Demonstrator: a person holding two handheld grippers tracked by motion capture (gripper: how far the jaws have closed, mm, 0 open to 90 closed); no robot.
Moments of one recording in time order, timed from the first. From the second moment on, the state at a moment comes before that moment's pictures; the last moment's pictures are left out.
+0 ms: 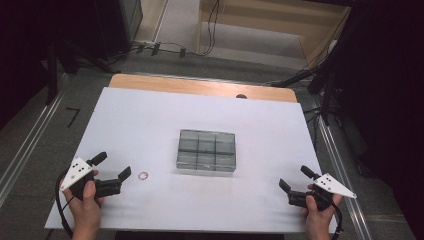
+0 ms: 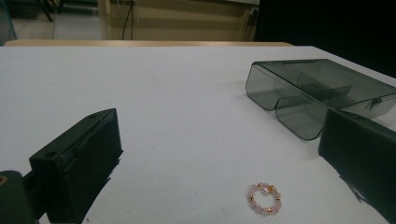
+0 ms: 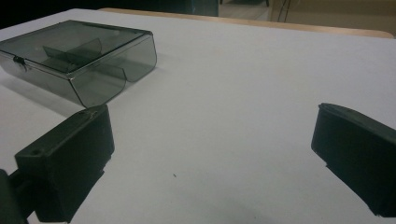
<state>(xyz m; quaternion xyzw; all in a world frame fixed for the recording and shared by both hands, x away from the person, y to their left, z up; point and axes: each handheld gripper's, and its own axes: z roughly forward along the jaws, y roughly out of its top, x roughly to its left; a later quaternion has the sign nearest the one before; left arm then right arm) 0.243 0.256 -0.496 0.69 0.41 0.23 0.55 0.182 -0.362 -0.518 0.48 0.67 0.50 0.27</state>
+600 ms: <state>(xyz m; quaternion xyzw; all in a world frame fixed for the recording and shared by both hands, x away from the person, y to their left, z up) 0.241 0.246 -0.491 0.69 0.41 0.24 0.54 0.182 -0.362 -0.514 0.48 0.68 0.49 0.27</state>
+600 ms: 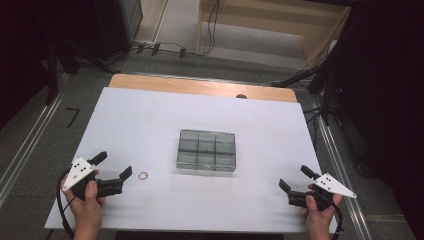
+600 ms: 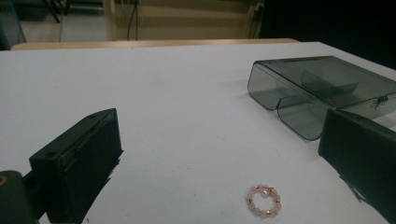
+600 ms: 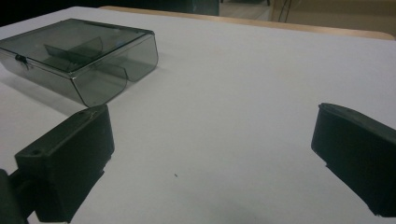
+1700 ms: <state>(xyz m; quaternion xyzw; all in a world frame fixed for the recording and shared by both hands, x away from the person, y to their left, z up) 0.248 0.179 -0.459 0.72 0.37 0.20 0.55 0.220 -0.275 -0.467 0.41 0.72 0.52 0.22</state>
